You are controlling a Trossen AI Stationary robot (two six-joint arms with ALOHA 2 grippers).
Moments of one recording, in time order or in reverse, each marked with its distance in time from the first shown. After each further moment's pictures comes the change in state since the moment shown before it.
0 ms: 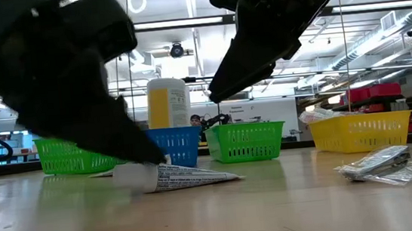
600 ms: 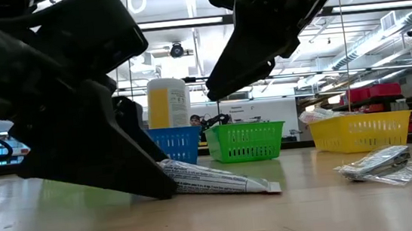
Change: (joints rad) left arm 0.001 0.097 0.062 -0.013 -0.003 0.193; right arm 0.000 0.000 0.000 0.013 -0.009 0.022
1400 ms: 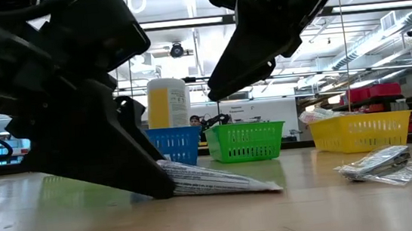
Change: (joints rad) left arm 0.000 -0.015 -0.002 -0.007 0.074 0.018; right arm 0.000 0.000 0.000 -0.002 -0.026 0.001
